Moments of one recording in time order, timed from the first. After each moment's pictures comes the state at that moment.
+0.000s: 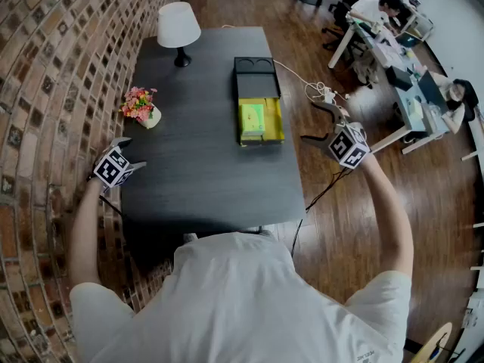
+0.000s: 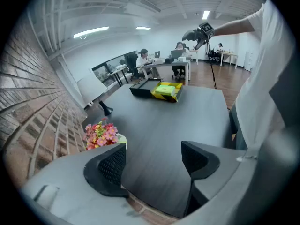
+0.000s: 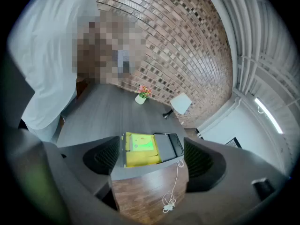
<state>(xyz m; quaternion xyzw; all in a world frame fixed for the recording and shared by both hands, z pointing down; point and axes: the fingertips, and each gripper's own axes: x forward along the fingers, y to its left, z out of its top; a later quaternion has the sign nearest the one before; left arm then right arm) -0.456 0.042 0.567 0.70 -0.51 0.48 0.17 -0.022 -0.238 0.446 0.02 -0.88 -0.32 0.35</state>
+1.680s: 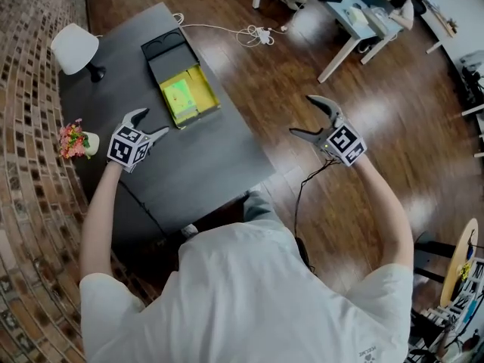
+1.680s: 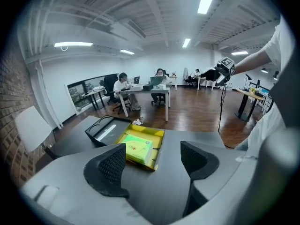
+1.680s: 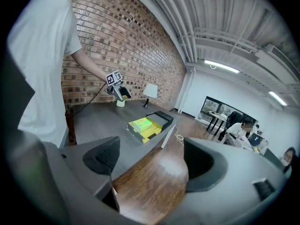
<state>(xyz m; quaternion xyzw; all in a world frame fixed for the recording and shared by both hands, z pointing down) -0.201 -0.186 0.559 0.83 -0.43 0.34 0.12 0.193 -0.201 0.487 0.21 -0.93 -0.09 0.30</state>
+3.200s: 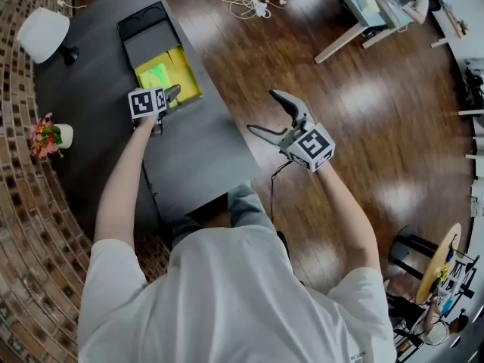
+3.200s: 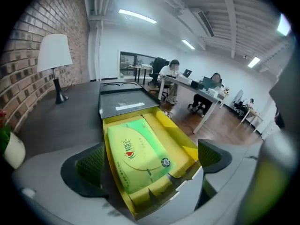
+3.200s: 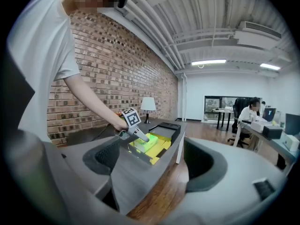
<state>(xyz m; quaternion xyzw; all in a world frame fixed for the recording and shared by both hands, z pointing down) -0.181 -0.318 0.703 0.66 -0.62 0.24 0.35 0.122 -0.233 0.528 0.20 -0.97 0.00 0.16</state>
